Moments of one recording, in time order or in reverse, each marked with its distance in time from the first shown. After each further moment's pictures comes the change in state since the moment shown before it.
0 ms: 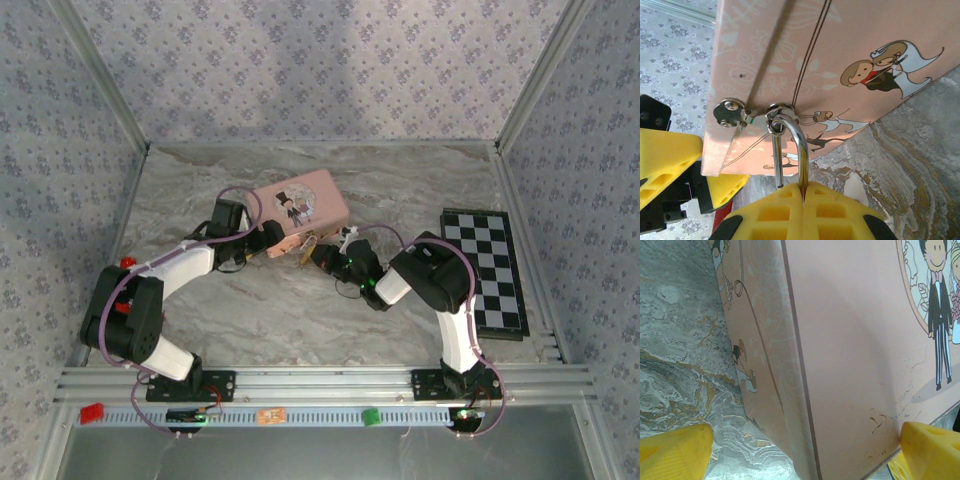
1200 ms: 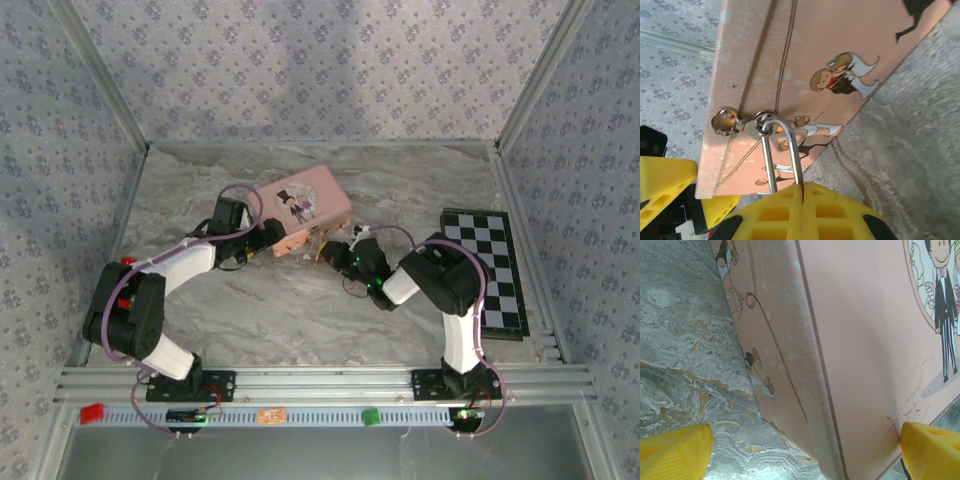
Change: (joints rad) left arm 0.002 0.026 0.023 0.001 0.011 -0.004; right arm -0.053 -0.058 -0.045 -0.054 0.053 0.010
